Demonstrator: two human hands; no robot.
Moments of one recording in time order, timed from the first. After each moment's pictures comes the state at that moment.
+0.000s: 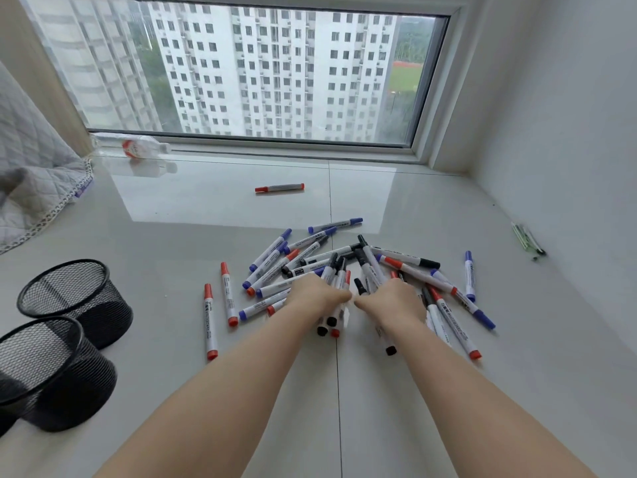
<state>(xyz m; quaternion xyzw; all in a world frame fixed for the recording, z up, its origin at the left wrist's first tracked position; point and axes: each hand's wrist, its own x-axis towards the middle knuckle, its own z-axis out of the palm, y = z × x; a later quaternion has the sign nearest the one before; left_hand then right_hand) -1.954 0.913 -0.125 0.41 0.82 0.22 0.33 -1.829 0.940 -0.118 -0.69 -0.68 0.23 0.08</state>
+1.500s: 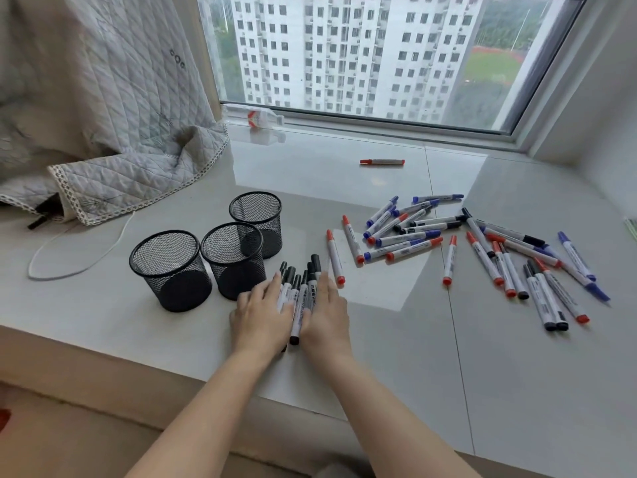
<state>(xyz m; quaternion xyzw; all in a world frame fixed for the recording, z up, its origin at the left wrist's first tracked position) -2.093 0.641 -0.158 0.37 0.90 0.22 0.09 -1.999 0.692 -0.155 -0.42 -0.82 0.35 0.17</state>
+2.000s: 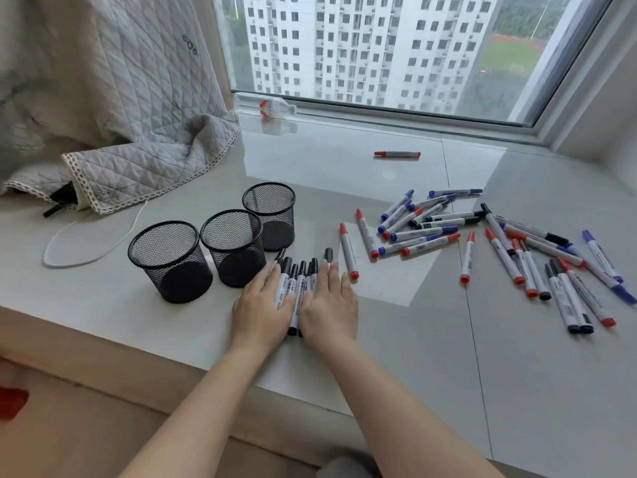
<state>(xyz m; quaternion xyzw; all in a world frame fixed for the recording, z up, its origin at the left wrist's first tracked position) -2.114 0.631 -0.170 0.40 0.87 0.28 0.05 -2.025 0.699 -0.164 -0.47 -0.84 0.27 0.09</state>
